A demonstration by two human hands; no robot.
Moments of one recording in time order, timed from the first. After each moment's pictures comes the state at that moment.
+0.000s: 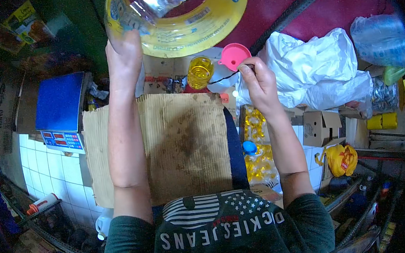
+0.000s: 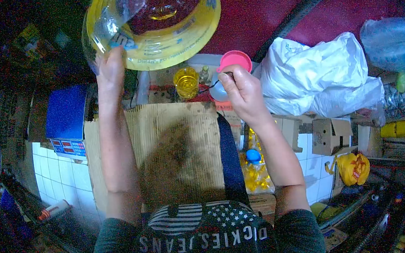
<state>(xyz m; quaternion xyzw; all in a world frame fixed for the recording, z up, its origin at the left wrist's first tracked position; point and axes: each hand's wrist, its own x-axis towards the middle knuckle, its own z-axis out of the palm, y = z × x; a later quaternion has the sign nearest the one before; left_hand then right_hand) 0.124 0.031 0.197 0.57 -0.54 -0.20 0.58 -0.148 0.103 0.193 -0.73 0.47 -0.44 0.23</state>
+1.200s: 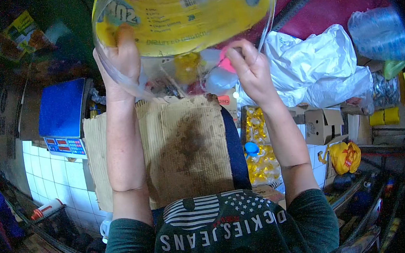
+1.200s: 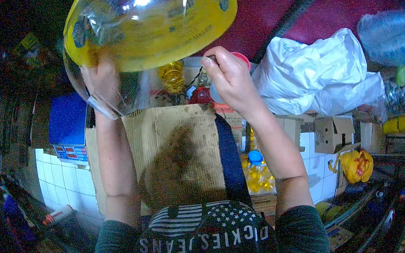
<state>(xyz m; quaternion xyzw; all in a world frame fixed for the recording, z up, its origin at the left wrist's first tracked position) 0.112 0.042 0.225 0.51 -0.54 -0.19 0.65 -0.125 0.085 0.227 -0.73 0.45 -0.45 0.23</state>
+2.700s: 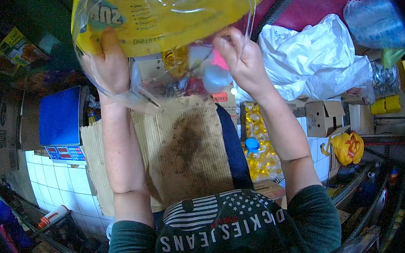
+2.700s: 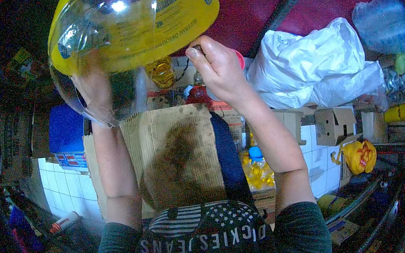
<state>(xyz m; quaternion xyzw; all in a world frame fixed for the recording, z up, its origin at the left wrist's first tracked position) 0.107 0.039 0.231 0.47 -0.59 -0.04 0.65 -0.127 0.071 0.230 -0.75 0.44 -0.46 0.20</state>
